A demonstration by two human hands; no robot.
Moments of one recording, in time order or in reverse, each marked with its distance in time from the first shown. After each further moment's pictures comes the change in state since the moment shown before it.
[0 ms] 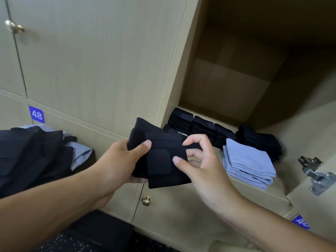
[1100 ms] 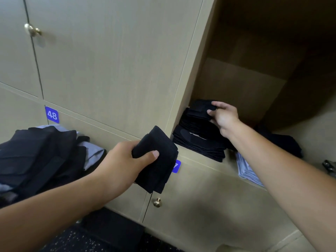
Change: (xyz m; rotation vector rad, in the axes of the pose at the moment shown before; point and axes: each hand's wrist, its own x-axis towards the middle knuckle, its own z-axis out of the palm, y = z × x) left_hand 0.009 -0.013 -0.027 0.340 0.002 0.169; right_hand 0.212 0.034 -0.049 0.258 0.390 0.206
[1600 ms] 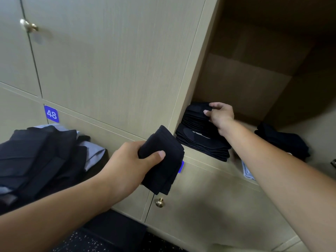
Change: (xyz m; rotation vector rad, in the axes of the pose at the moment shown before) left_hand 0.003 0.000 0.004 0.023 -0.028 0.007; right_hand 0.022 0.020 0.017 -0.259 0.059 -0.038
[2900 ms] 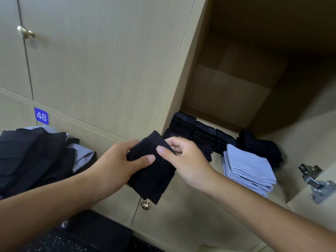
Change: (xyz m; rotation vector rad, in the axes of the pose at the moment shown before) left_hand -0.007 0.012 0.001 -0.175 -0.129 0.070; right_hand -0.203 -0.015 -0.037 -0.149 -0.650 -0.336
